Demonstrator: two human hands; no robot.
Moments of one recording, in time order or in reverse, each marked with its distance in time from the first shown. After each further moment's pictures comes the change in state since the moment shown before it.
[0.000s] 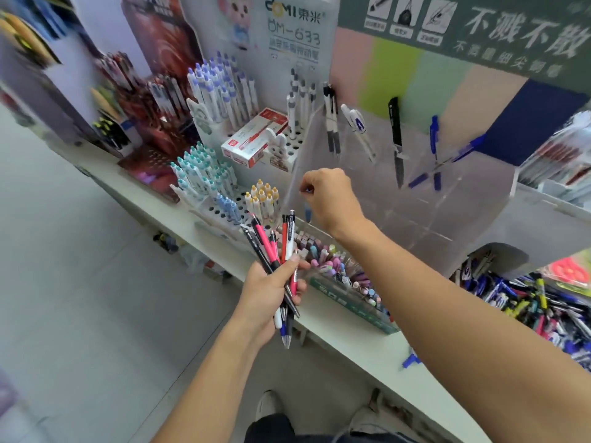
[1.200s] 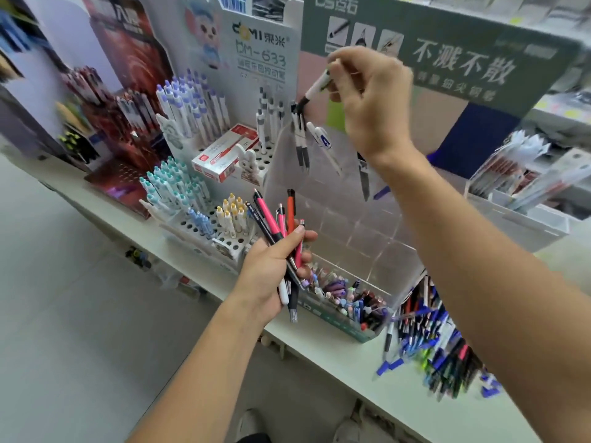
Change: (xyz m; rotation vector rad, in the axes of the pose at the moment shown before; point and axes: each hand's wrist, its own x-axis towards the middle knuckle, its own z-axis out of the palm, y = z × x) left_hand 0.011 0.034 0.059 -0.146 -0.160 -0.039; right_hand 0.038 -0.016 -0.159 0.284 0.546 -0.156
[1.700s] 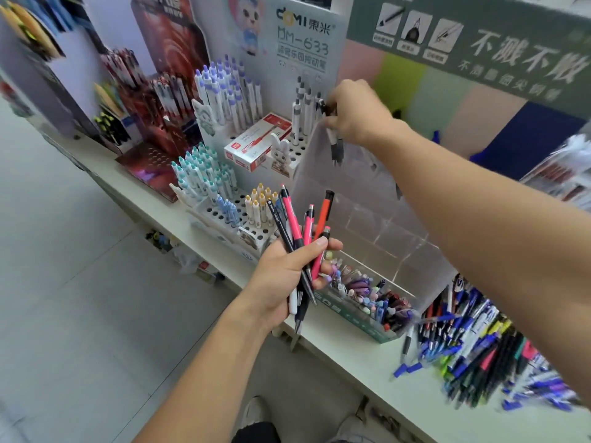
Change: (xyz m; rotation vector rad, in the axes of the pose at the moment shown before) left_hand -0.018 0.004 -0.027 0.077 -0.109 0.038; right_hand 0.031 0.035 0.081 -0.565 -0.629 0.111
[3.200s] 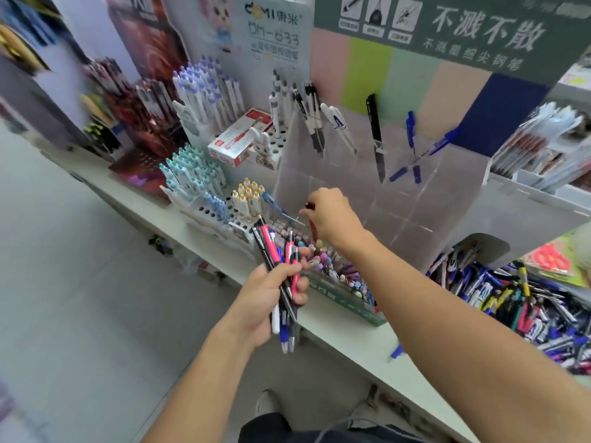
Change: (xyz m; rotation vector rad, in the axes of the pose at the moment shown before) left_hand -0.022 -0.031 -0.008 -0.118 0.080 -0.155; right_hand -0.133 0.005 0.106 0.261 -0.210 0.146
